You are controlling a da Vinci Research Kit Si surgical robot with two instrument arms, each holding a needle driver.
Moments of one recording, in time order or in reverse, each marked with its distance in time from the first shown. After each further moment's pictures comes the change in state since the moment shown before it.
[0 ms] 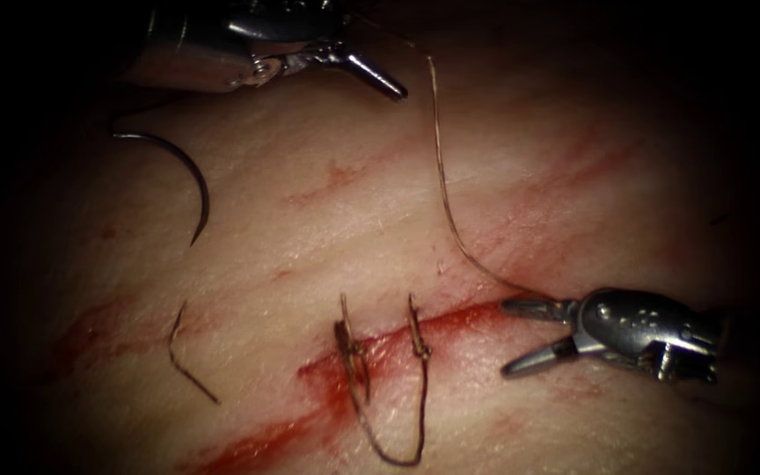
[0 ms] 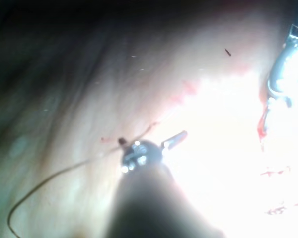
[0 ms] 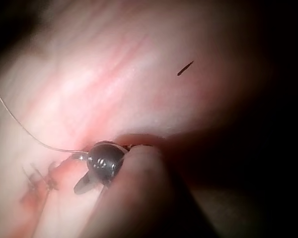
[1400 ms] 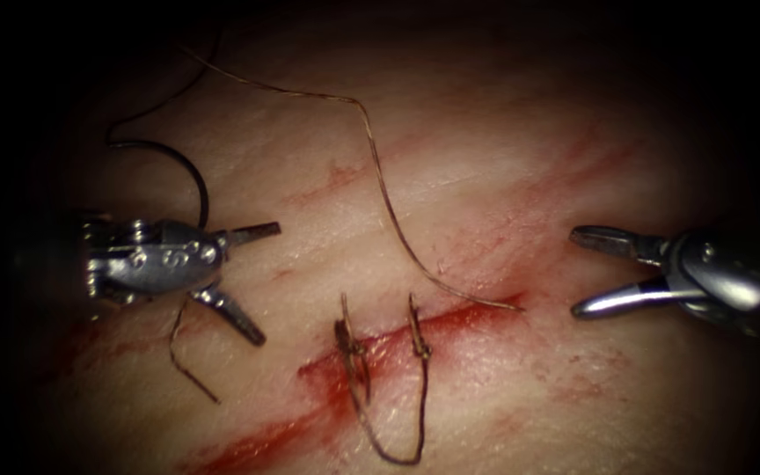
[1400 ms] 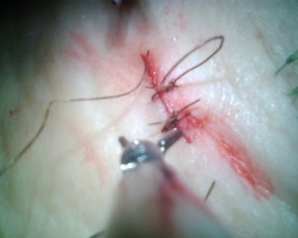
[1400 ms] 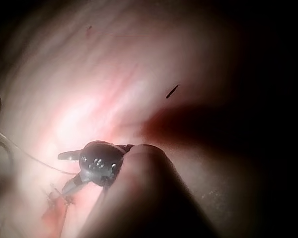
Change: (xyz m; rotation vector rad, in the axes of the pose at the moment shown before) right arm 0.008 0.001 -0.008 0.011 0.044 0.067; left arm -0.013 0.014 -0.003 -0.212 -0.041 0.229
